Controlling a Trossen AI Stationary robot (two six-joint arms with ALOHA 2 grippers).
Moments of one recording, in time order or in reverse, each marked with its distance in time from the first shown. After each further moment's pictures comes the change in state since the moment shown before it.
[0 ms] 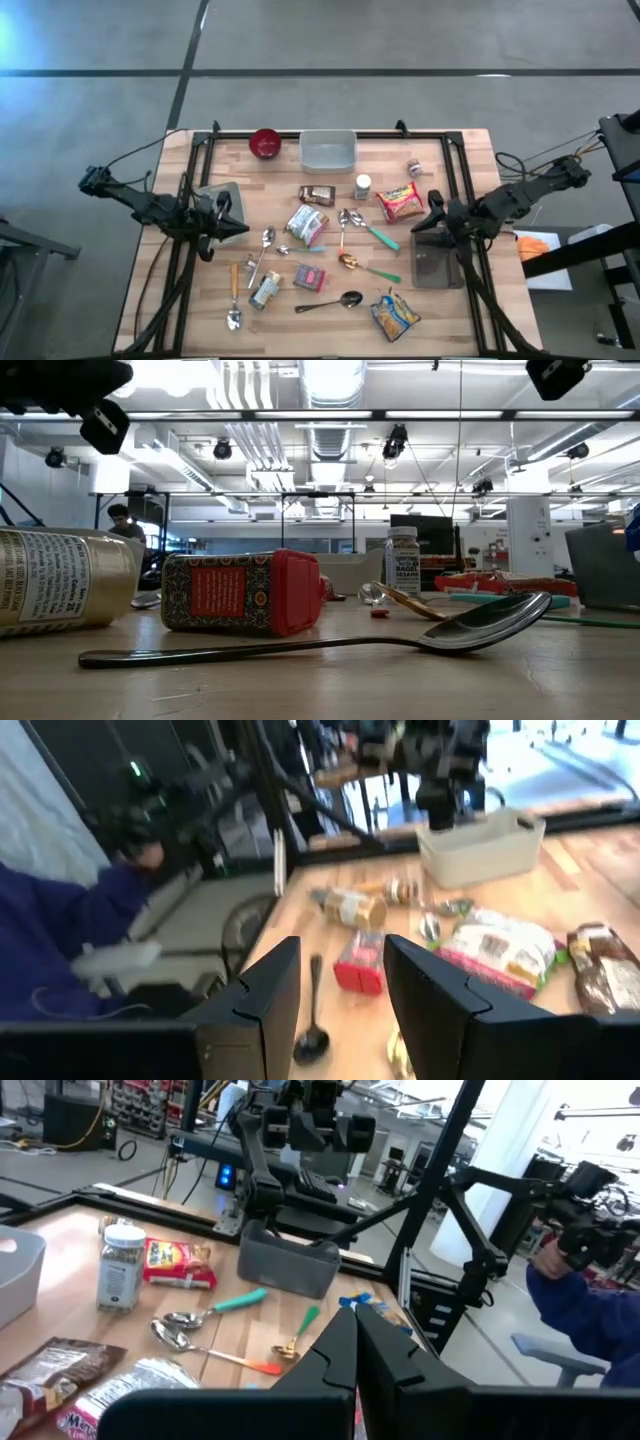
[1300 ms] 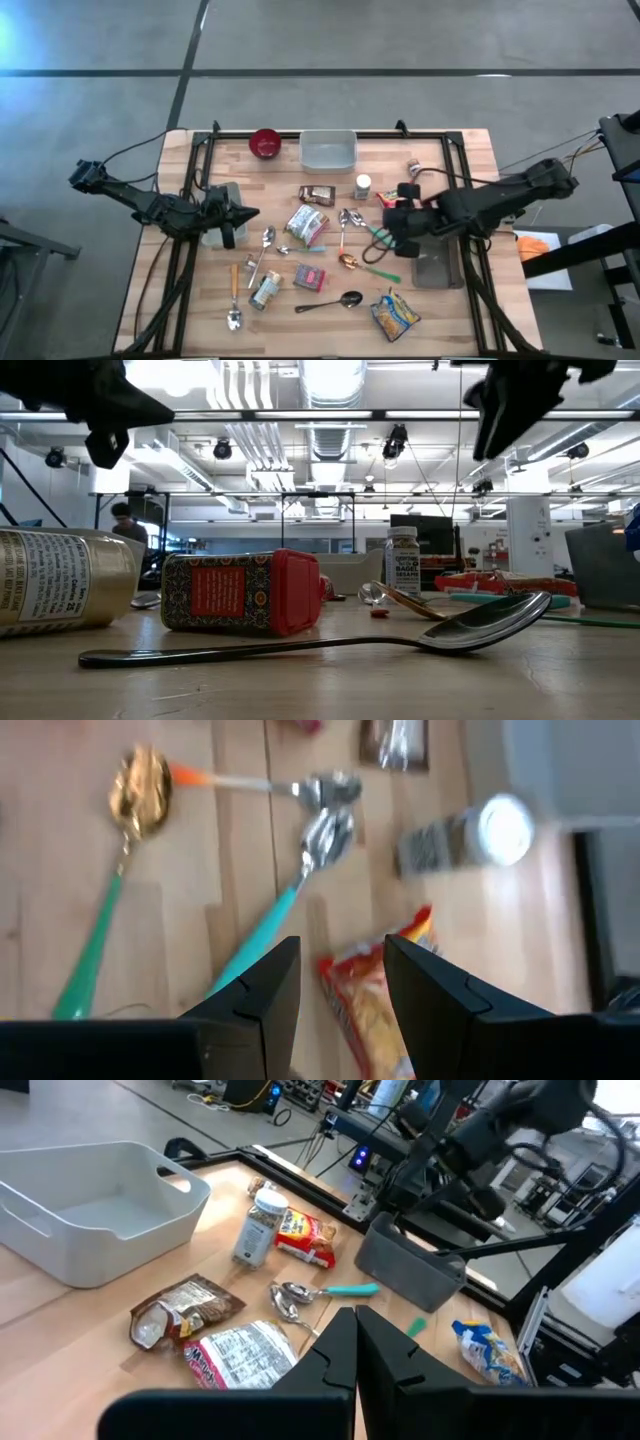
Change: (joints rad) left arm 0.018 0.240 0.114 -0.095 -0.323 -0.274; right arm -0.190 0.802 0.557 -0.817 0.202 -0.051
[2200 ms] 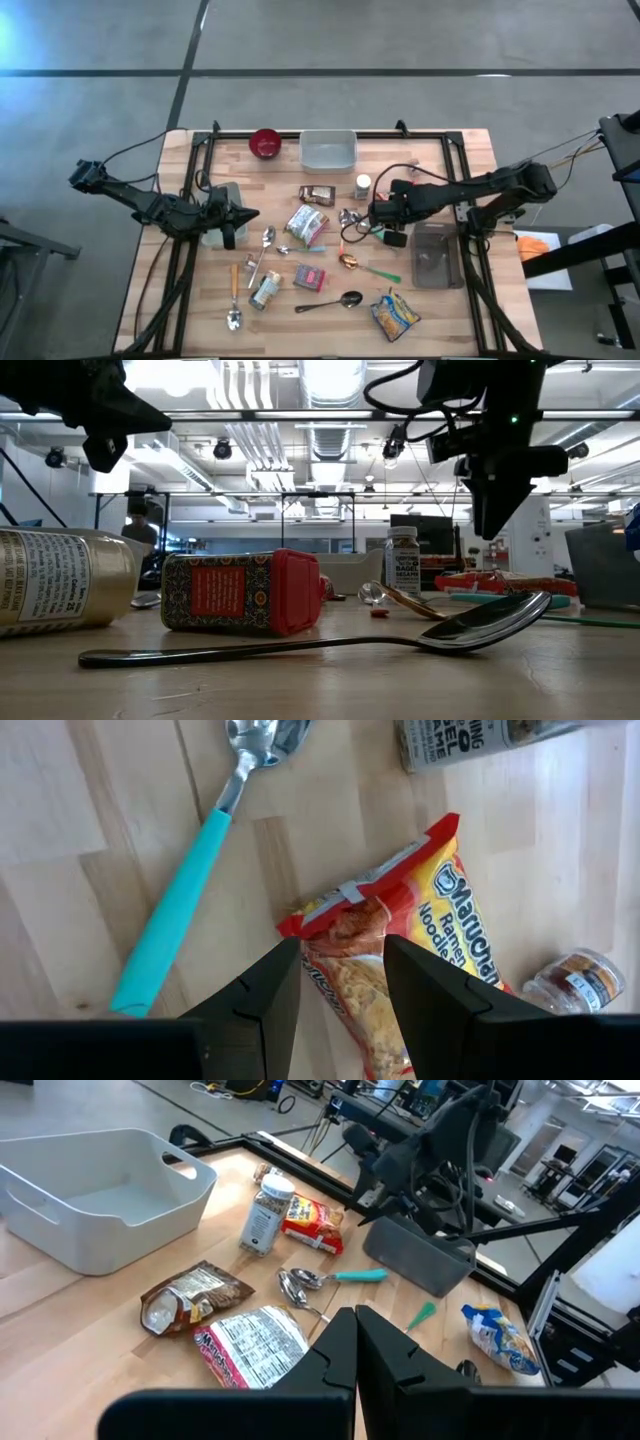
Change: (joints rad) left arm 0.000 0.000 0.000 -0.043 0.008 -0.006; right arm -0.199 0.172 -0.109 0.069 -0.076 -0.023
